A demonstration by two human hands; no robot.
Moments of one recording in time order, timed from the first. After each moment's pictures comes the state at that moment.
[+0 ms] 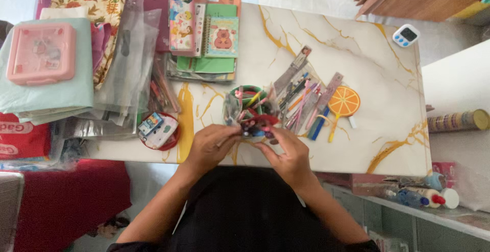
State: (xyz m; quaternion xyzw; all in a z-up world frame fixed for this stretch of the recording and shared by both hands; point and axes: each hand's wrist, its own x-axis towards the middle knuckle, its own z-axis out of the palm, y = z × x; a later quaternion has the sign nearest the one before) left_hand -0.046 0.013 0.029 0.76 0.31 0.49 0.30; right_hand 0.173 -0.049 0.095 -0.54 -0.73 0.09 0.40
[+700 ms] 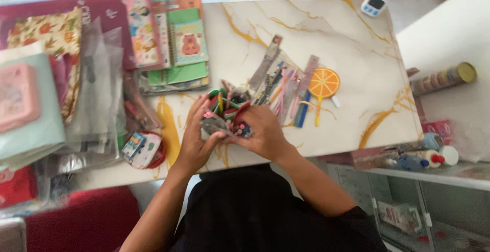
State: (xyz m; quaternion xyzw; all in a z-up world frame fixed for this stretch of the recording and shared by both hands) left_hand -0.037 0.043 0.026 0.76 0.29 0.46 0.36; right_hand 0.172 -0.007 0.096 -0.52 -0.77 0.10 0.37
